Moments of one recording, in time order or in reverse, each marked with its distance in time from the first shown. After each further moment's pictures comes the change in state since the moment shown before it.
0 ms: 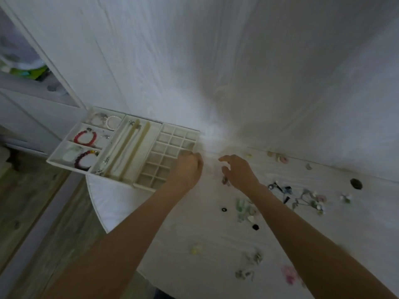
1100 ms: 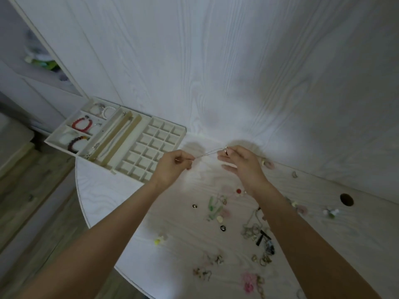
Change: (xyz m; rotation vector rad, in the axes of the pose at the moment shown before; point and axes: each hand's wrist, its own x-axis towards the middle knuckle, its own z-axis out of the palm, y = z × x) left_hand -0.019 0.050 0.028 -0.772 0.166 -0.192; right_hand -0.028 0.058 -0.069 1.115 -0.051 0.004
